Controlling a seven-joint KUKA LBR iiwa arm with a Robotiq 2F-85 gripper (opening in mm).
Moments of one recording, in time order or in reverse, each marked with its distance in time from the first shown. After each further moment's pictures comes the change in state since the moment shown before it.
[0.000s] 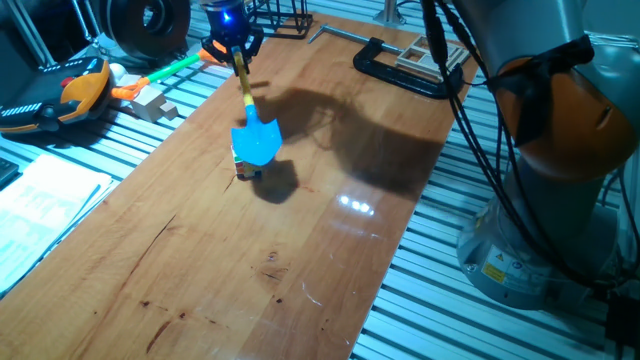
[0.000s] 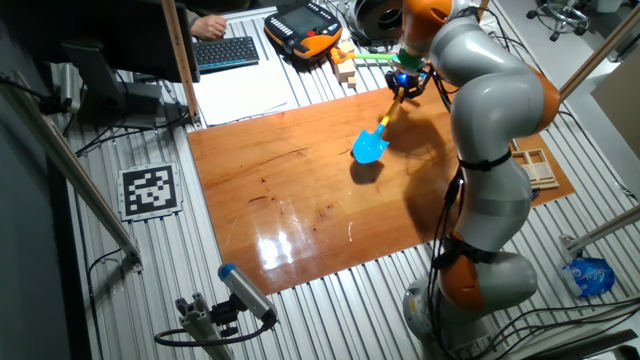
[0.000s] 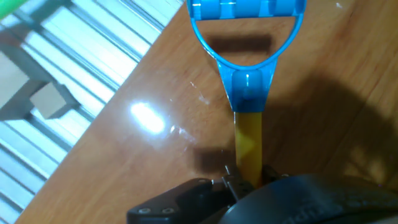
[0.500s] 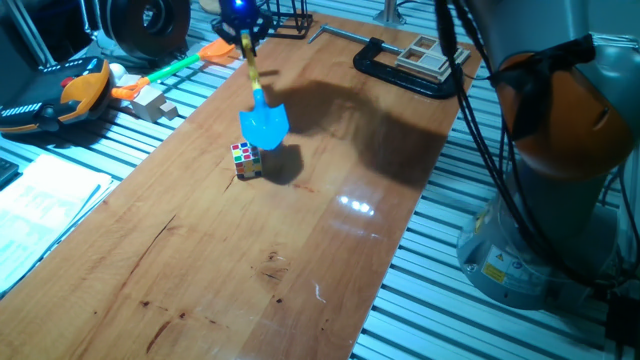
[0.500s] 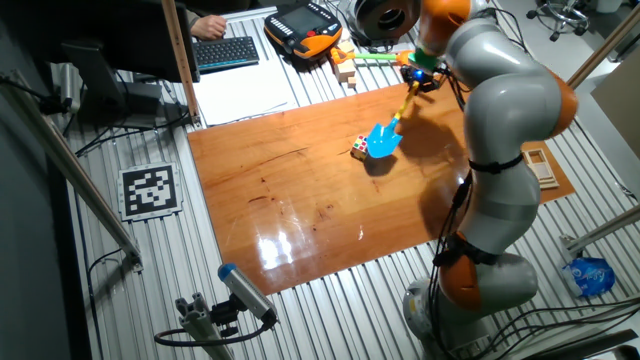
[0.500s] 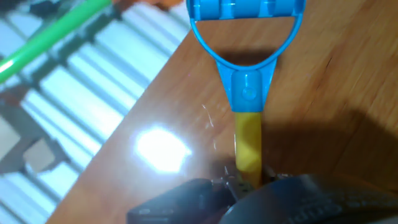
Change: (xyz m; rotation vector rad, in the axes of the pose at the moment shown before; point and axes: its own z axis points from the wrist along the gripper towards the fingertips) arm -0.039 -0.032 -0.002 -0.049 -0.097 0.040
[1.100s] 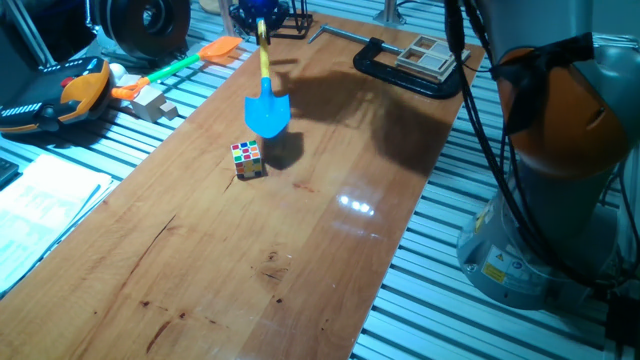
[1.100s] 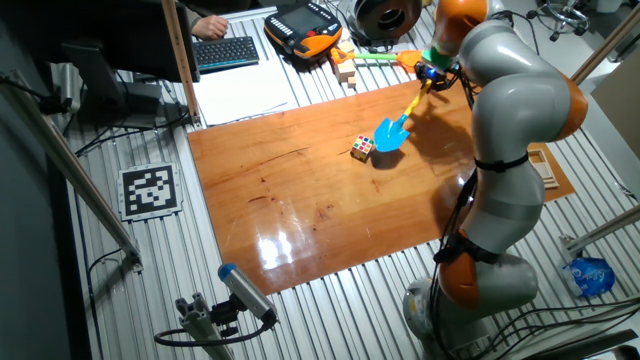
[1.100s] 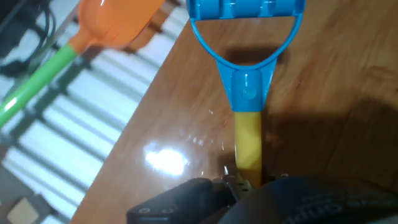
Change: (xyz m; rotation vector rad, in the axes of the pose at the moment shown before) arm -0.033 -0.028 -0.003 -0.005 -0.016 0.134
